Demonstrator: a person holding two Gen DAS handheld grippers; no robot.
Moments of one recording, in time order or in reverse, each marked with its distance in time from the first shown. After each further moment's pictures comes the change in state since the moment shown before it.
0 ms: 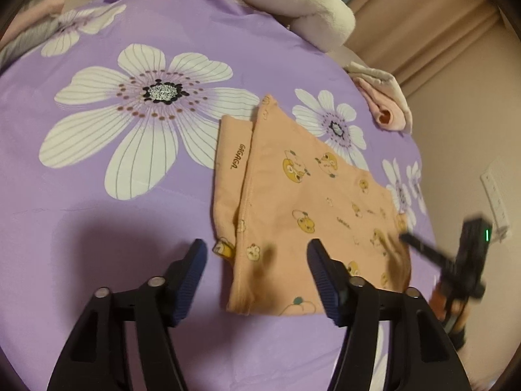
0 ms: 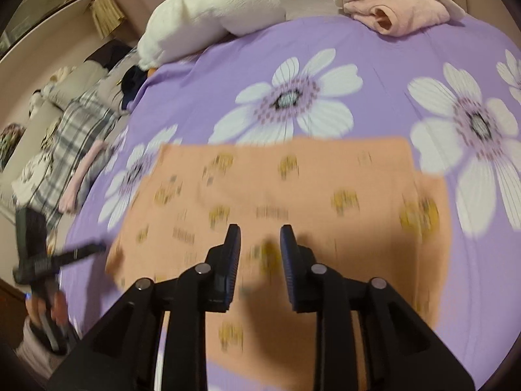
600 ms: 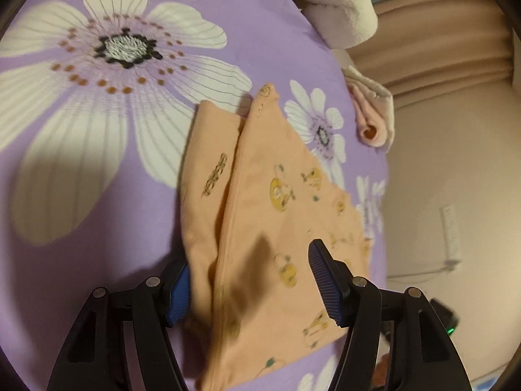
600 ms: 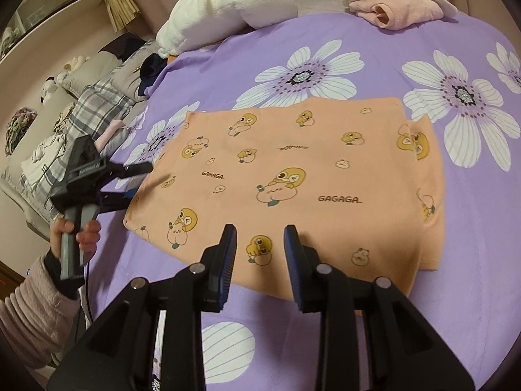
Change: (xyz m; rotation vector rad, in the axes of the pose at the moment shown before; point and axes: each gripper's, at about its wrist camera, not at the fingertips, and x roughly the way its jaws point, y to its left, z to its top) left arm 0.061 0.023 0.039 -0.190 0.118 -0.264; right arm -0.023 0.019 -0.053 -0.024 -0.011 0.023
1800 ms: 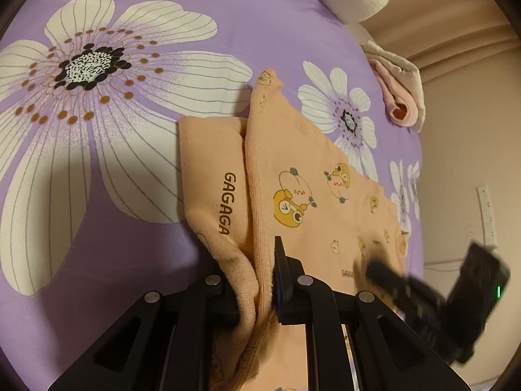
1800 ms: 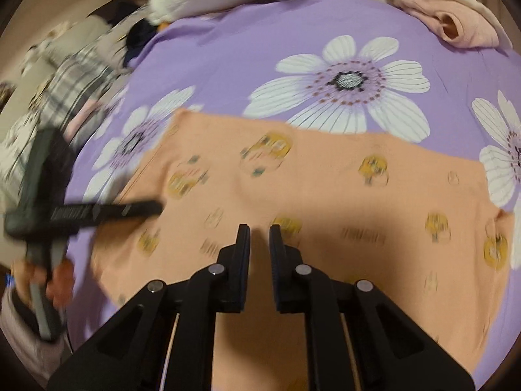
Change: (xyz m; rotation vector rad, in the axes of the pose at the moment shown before) left arm 0.027 -0.022 0.009 0.098 0.057 0.210; right arm 0.095 0.047 0.069 -0.109 0.132 -0.077
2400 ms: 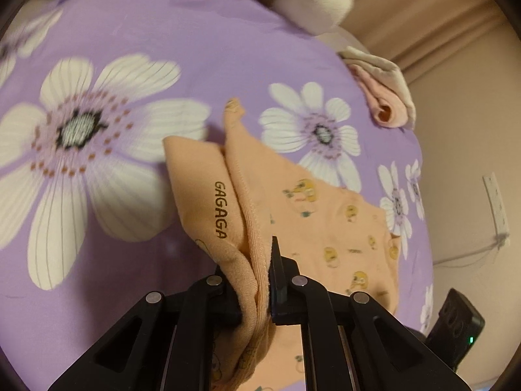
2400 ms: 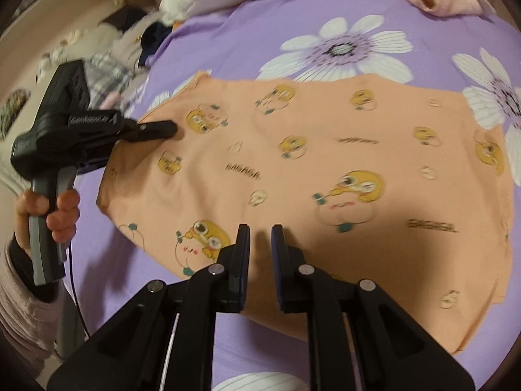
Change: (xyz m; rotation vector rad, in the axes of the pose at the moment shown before) left arm -0.025 -0.064 0.002 0.112 -0.085 0.077; right arm -0.025 -0.011 -0.055 0.093 -0.022 0.094
